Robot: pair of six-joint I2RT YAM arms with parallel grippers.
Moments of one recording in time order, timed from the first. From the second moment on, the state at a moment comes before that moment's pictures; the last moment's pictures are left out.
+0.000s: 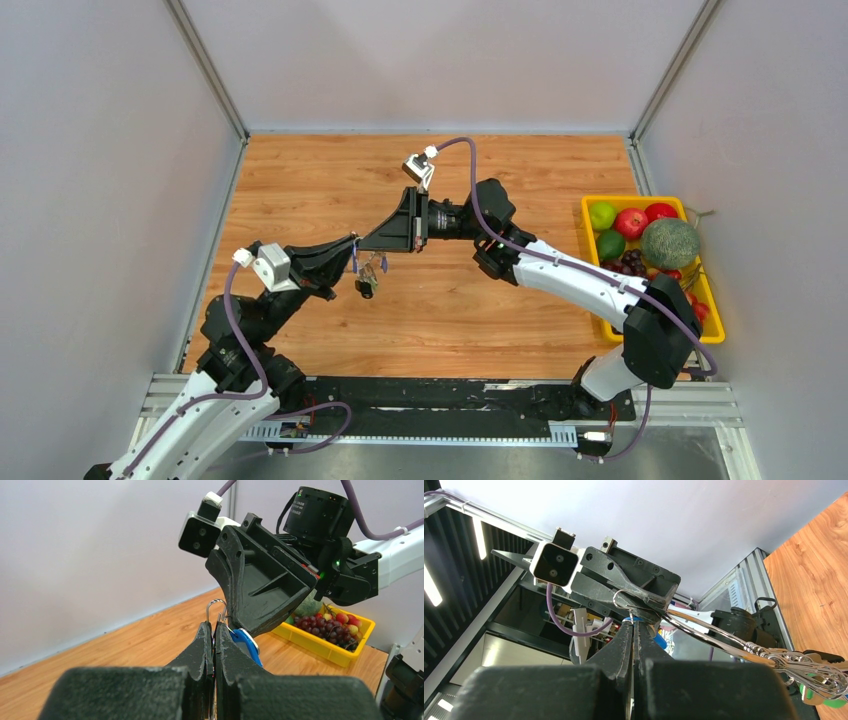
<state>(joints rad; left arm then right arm) -0.66 0.34 0.52 0.23 0.16 -0.10 0.85 1.51 1.13 0.64 -0.75 1.31</state>
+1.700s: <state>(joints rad) -0.65 0.33 0.47 0.36 0.14 -0.09 0.88 1.55 1.18 0.68 -0.72 1.41</state>
